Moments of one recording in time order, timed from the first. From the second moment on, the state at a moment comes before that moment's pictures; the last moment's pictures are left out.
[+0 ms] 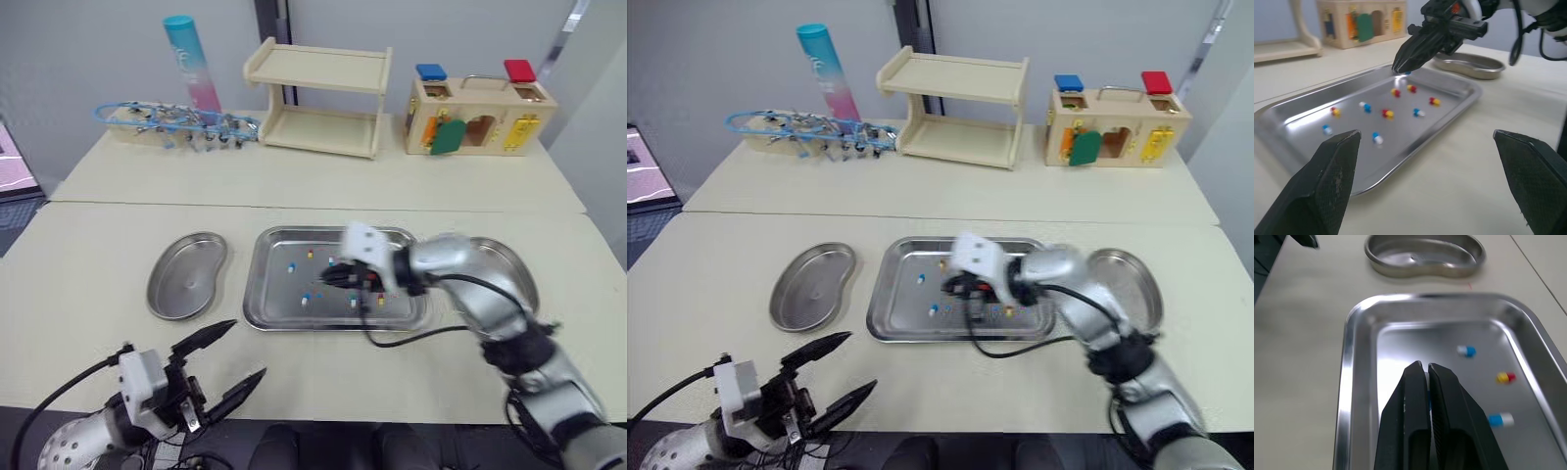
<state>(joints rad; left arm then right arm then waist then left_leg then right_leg) 0.49 0.52 0.25 -0.43 -0.58 -0.13 -1.10 -0.62 -0.54 0.29 -0.33 0.13 0.79 1.03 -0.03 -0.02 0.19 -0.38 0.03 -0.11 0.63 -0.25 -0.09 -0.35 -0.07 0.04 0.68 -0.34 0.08</state>
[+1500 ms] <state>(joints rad) 0.36 0.57 0.15 -0.45 -0.61 -0.06 -1.10 -0.26 -0.97 -0.20 0.02 0.23 0.54 0.95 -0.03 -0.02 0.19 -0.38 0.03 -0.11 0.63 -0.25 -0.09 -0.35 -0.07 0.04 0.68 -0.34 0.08</state>
